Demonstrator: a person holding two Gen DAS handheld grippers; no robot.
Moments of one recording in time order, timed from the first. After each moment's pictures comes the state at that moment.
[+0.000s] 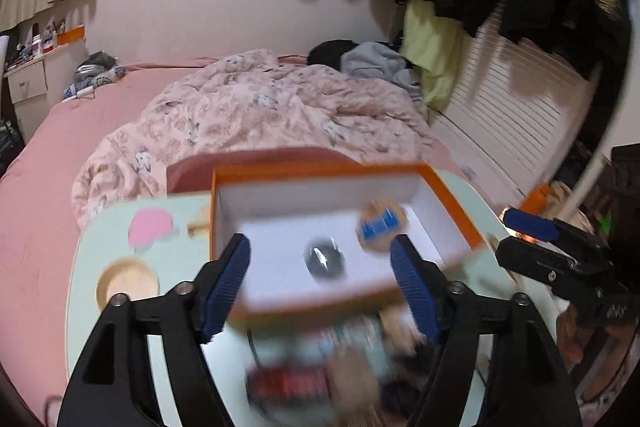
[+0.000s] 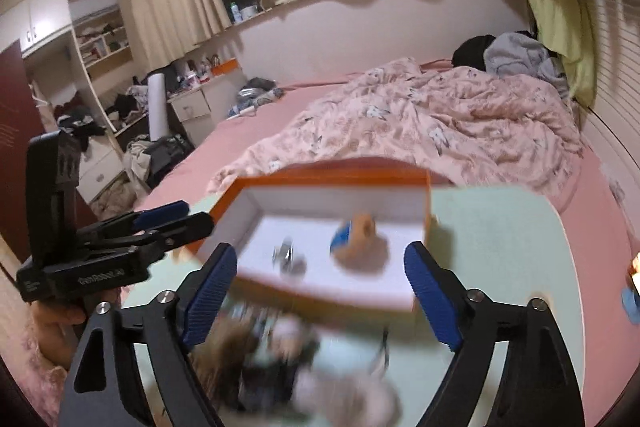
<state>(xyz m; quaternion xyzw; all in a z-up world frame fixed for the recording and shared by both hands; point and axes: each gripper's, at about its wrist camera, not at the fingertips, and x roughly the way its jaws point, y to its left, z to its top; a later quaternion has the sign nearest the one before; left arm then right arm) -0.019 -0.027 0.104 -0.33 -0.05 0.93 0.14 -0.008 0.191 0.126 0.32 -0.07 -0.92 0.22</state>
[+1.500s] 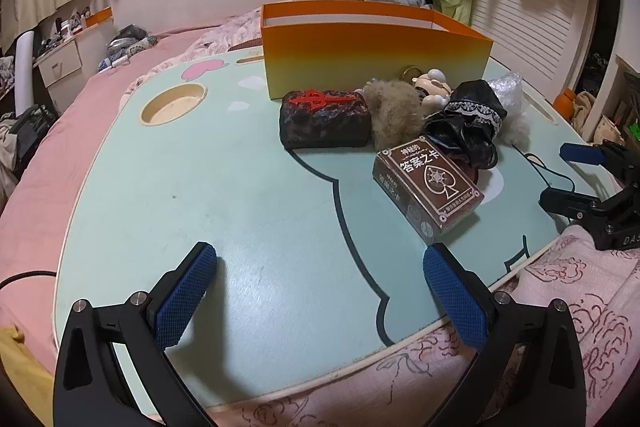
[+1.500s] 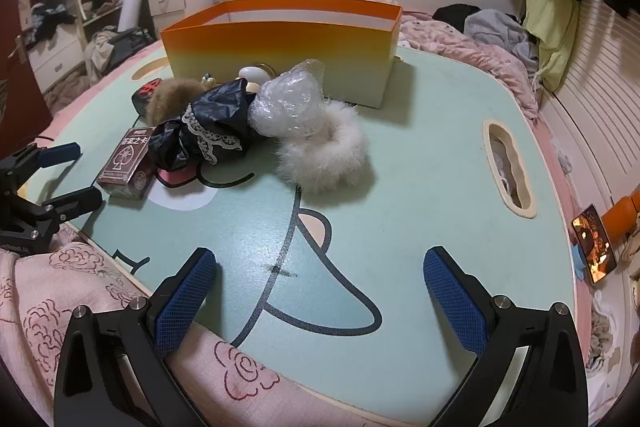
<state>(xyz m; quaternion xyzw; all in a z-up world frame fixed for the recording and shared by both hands) 0.098 -0.035 0.002 -0.39 0.01 0.92 0.07 0.073 0.187 0.022 0.40 0.09 -0.90 0.15</state>
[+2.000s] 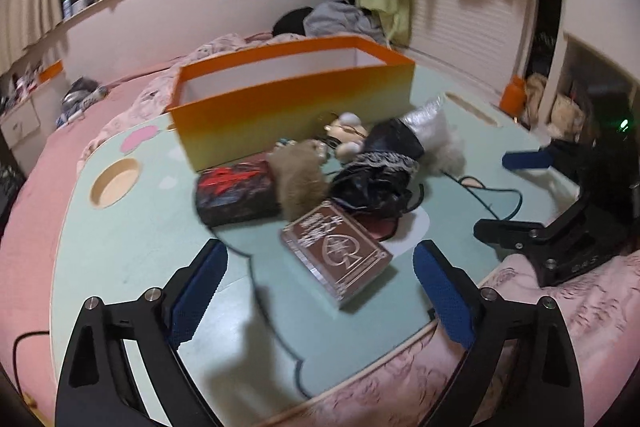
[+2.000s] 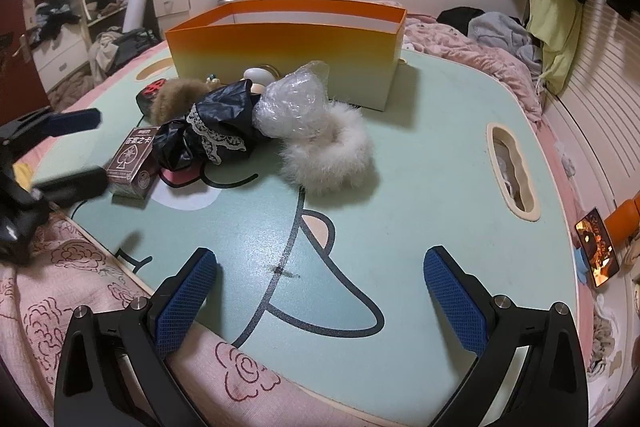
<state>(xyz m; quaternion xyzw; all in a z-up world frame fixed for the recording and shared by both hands) 0.086 0.016 0.028 -0.35 0.07 0.92 0.16 0.075 0.187 0.021 0.40 0.09 -0.90 0.15</state>
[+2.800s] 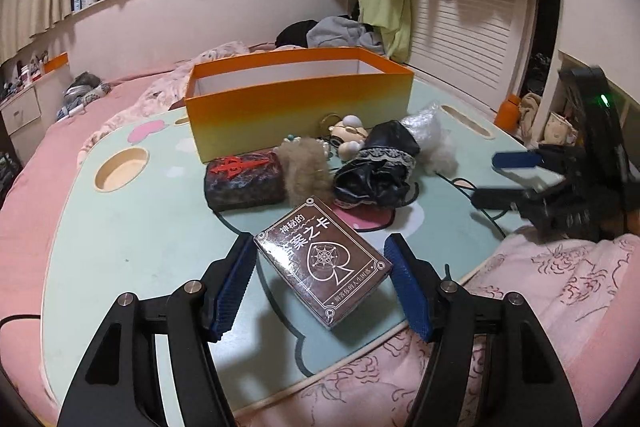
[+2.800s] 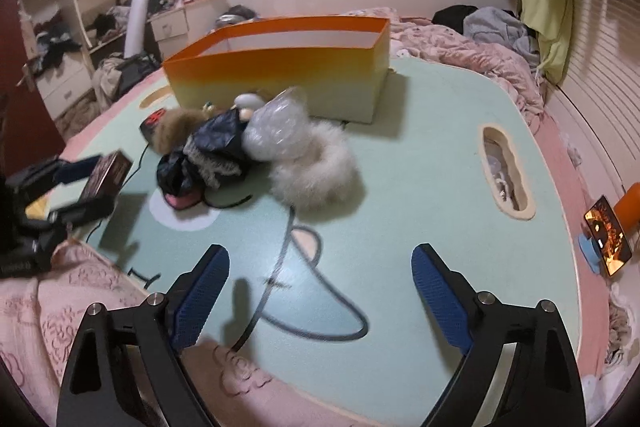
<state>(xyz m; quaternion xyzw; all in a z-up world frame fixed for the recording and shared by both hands) 0.108 -0.007 0.027 -0.33 0.04 0.93 0.17 0.068 0.205 0.034 0.39 0.04 -0.91 0.16</state>
